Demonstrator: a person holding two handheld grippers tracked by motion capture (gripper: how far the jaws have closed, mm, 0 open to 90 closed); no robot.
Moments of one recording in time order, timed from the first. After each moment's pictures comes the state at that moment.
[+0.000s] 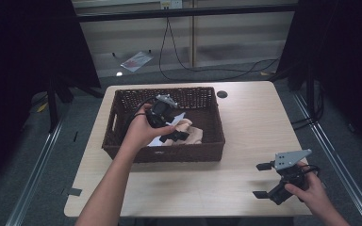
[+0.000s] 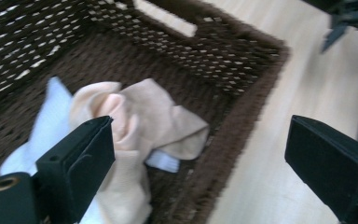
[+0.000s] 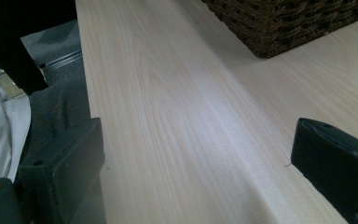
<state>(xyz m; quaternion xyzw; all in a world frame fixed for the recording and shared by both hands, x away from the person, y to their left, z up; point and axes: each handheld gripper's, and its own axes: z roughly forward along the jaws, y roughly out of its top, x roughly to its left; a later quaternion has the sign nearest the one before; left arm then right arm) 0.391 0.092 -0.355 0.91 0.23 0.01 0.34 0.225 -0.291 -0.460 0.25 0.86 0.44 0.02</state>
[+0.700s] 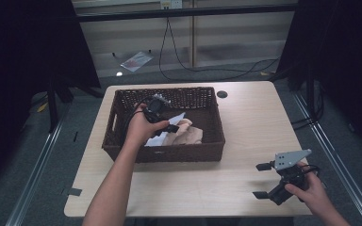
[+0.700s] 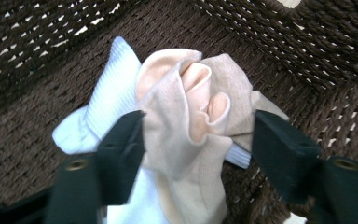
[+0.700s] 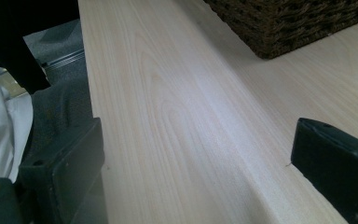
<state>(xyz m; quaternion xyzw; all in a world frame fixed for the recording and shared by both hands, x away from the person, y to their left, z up) 0.431 0.105 -0.395 0.90 0.30 0.03 0.32 0.224 -0.290 -0.460 0.25 0.86 0.44 0.02</state>
